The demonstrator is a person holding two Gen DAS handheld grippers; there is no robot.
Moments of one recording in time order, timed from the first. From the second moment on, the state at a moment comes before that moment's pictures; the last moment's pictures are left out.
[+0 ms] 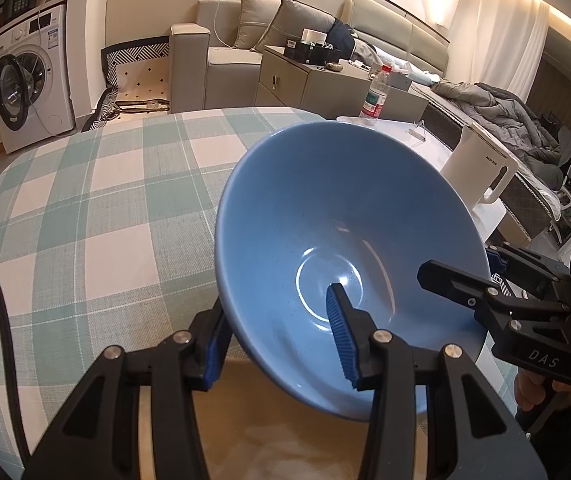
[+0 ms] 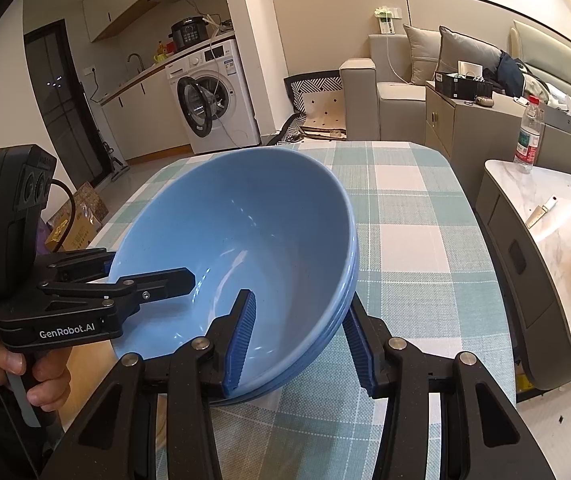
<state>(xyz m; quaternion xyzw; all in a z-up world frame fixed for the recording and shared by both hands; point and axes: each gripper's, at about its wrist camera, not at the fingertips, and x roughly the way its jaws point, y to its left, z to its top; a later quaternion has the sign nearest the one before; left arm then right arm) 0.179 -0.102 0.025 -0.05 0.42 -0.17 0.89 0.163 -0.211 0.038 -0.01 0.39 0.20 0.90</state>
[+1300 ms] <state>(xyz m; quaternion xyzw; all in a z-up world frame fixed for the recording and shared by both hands) 0.148 -0.088 0.058 -0.05 0.38 -0.17 0.91 0.129 -0.205 0.074 -0.01 0.35 0.22 0.91</state>
